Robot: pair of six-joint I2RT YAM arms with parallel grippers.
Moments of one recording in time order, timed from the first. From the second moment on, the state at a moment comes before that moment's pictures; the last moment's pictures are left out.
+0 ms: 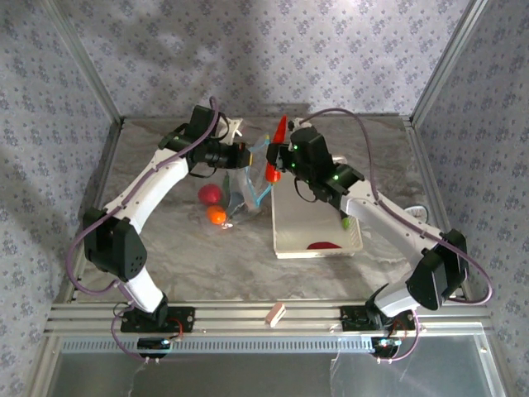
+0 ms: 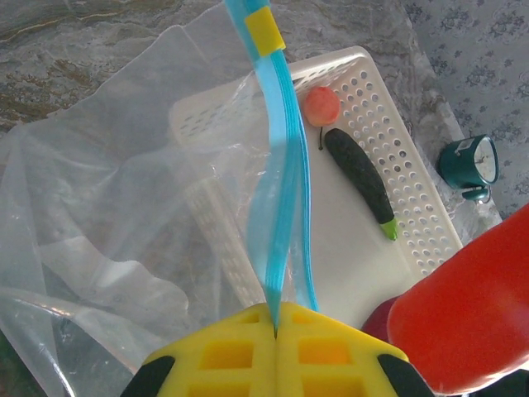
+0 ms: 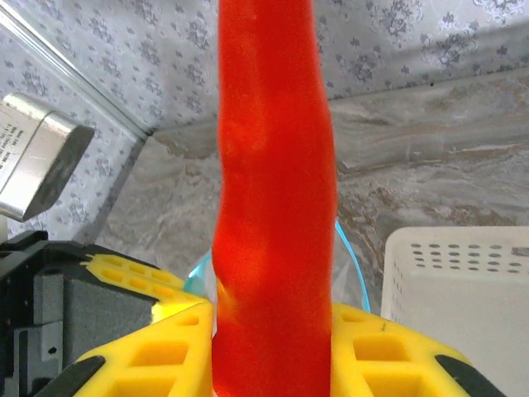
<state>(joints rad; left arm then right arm) -0.45 1.68 1.58 -0.73 0.46 -0.28 0.69 1.46 1.31 -0.26 0.15 0.59</state>
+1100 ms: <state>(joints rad) -0.44 1.68 1.58 -0.72 0.48 -0.28 0.80 1.66 1.26 -0.18 0.19 0.75</state>
